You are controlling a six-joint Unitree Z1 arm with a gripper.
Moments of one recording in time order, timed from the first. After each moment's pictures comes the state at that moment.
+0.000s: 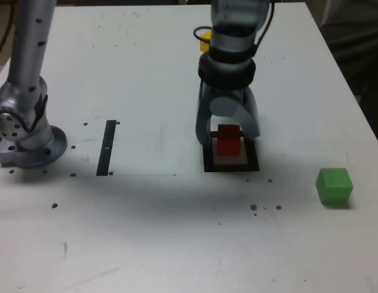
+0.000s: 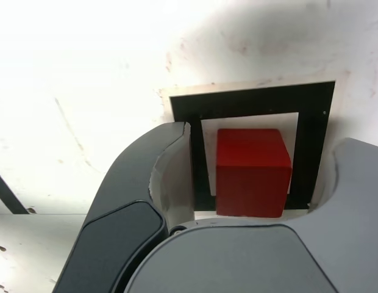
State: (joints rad) arm -0.01 2.00 -1.40 1.06 0.02 0.06
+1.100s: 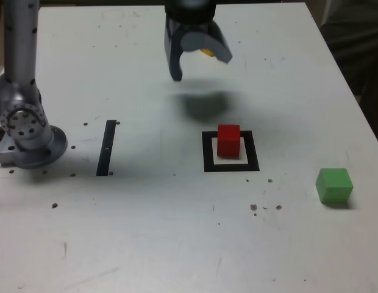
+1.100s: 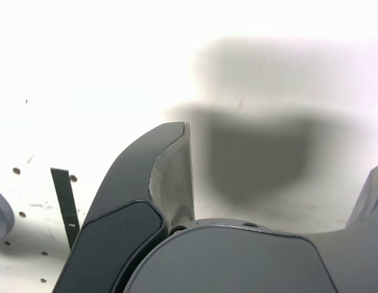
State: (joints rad) arm 0.41 1.89 -1.42 1.15 0.14 0.24
